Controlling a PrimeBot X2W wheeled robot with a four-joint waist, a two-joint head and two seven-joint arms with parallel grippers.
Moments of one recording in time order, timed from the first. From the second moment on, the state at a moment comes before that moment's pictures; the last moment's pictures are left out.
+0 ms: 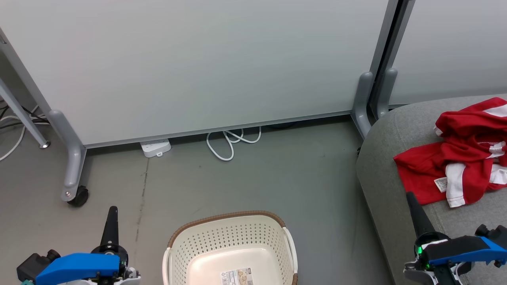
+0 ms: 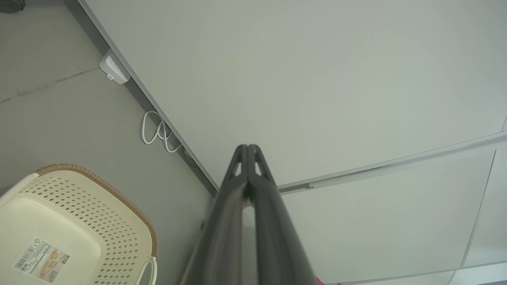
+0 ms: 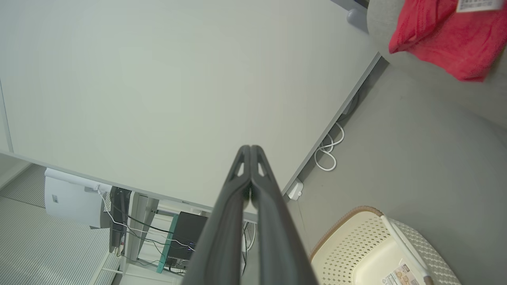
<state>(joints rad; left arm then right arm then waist) -0.04 0.07 0.06 0.27 -1.28 -0.13 0.01 -0.08 -0.05 -0.07 0.27 1.20 0.13 0.06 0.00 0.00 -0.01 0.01</state>
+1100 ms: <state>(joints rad) -0.08 0.06 0.10 0.25 -1.51 -0.13 0.08 -0.10 -0.05 -0.10 0.25 1.49 0.13 0.10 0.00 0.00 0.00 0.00</state>
